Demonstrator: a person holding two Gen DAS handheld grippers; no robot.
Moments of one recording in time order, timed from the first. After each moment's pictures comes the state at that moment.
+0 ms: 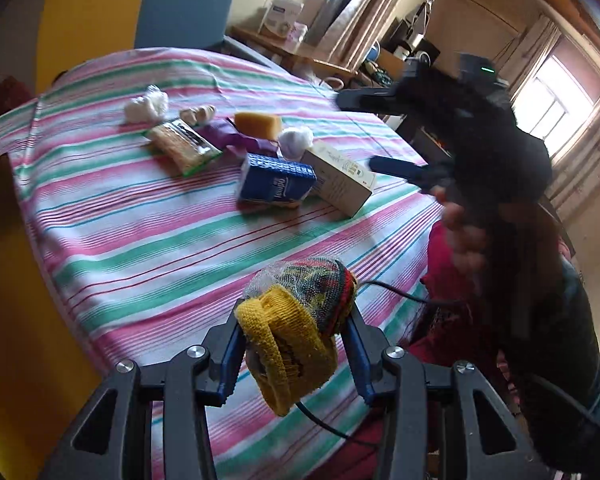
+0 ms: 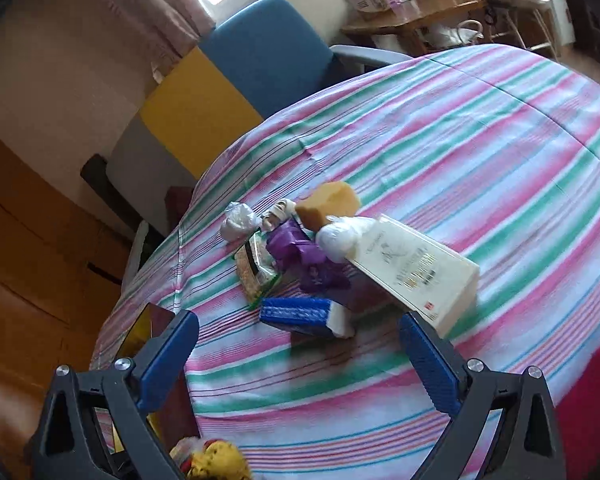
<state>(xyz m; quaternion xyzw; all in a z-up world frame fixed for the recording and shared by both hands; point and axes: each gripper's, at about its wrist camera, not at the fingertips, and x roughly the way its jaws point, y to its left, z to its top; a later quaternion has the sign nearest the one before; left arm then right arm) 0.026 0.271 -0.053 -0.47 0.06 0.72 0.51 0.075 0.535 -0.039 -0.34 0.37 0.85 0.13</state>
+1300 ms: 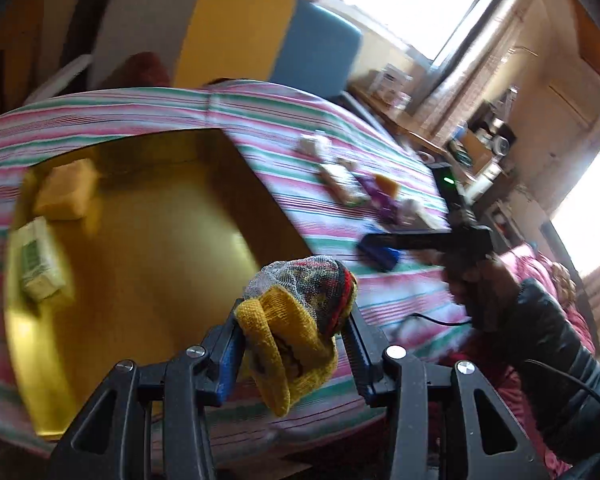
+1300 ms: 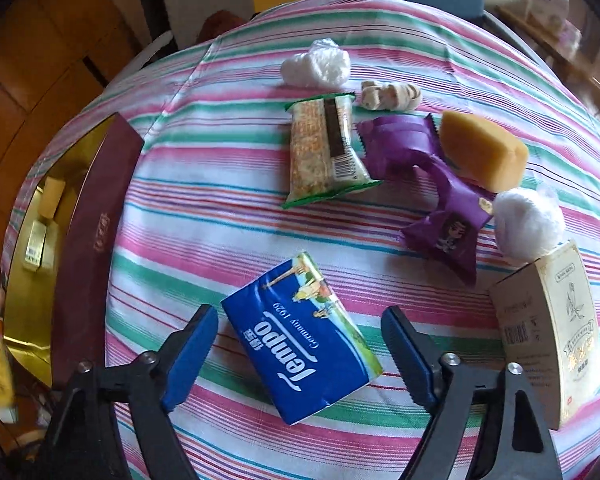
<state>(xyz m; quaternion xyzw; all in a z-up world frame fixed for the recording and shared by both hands) -0.004 0.087 -0.027 -0.46 -0.04 0.81 0.35 -0.024 0.457 -0.112 -0.55 0.12 0.83 0.02</state>
